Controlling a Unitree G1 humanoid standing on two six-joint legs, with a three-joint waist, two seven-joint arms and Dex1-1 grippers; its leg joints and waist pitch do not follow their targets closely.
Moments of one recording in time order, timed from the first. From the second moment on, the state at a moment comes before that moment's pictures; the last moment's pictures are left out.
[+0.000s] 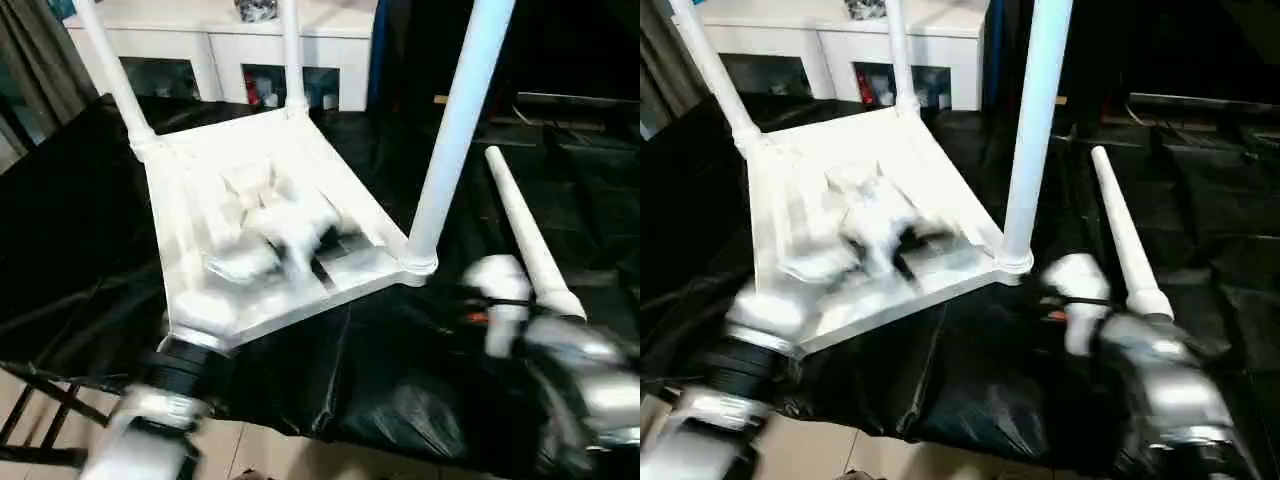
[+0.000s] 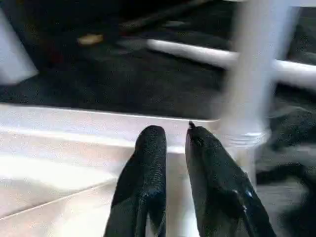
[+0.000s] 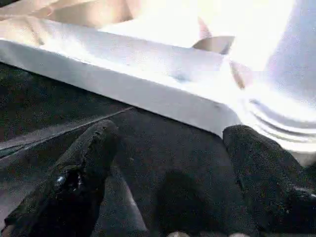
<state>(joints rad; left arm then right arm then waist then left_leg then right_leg) -0.57 0.25 -0.08 0.19 0.01 0.39 -0.73 -0.17 -0.40 0.07 0.10 0.18 0.31 0.81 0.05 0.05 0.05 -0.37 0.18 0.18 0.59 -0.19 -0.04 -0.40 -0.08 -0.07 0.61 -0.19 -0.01</state>
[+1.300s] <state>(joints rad) -0.40 0.55 -0.25 -0.02 0.02 0.86 -1.01 -0.57 -0.19 0.13 0.72 0.00 0.17 0.48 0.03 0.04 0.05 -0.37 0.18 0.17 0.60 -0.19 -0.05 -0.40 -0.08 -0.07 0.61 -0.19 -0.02</state>
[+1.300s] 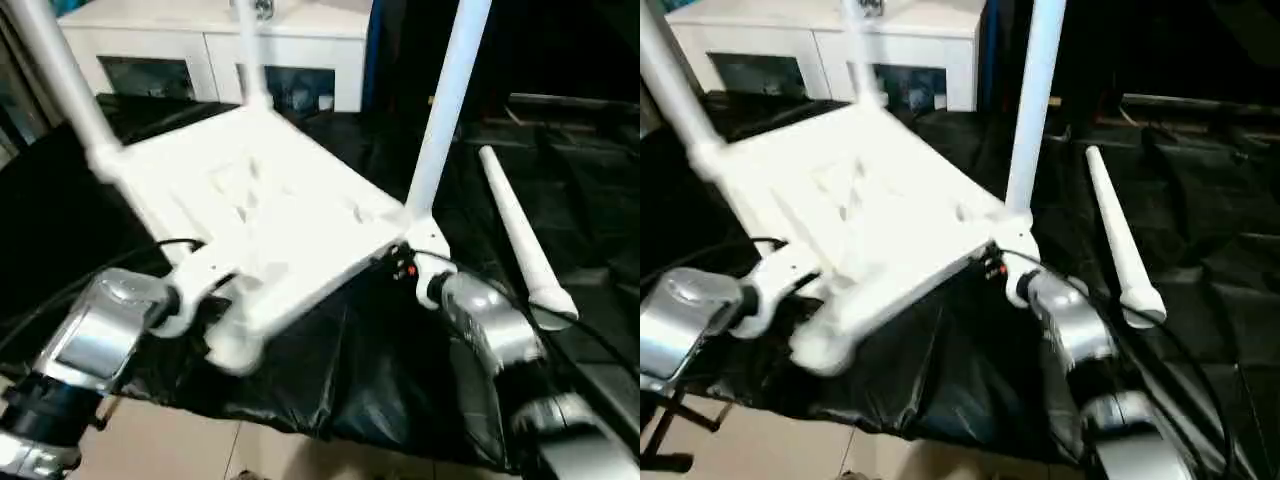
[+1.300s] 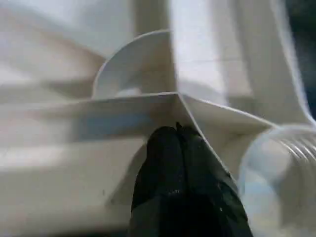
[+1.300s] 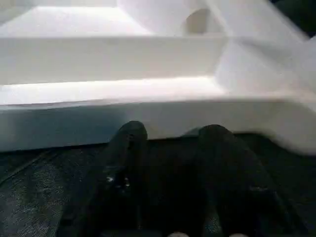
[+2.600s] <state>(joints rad) -0.60 0.37 -0.22 0.09 -0.16 0.66 -1.01 -0.89 -0.51 -0.08 1.04 -0.03 0.51 0.19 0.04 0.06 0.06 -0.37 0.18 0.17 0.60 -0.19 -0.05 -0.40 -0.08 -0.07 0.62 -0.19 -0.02</state>
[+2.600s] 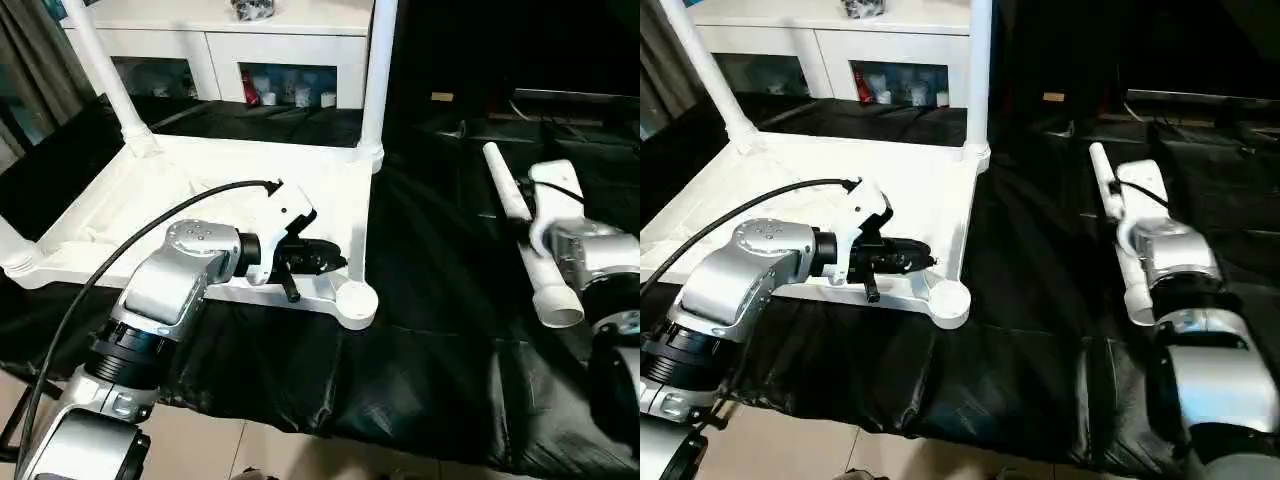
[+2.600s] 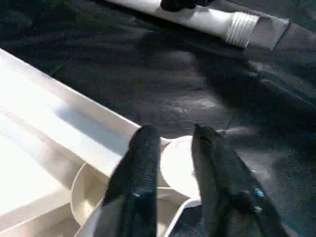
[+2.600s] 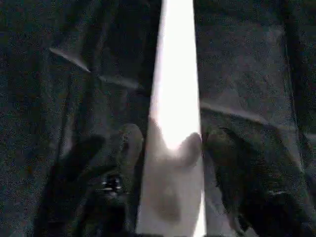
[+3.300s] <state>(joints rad) -0.61 0.42 -0.24 0.06 -0.22 0.61 -1.12 -0.94 -0.60 -0.08 1.20 -0.01 0.71 0.37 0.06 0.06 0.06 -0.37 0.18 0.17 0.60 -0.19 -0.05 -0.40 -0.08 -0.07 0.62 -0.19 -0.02</state>
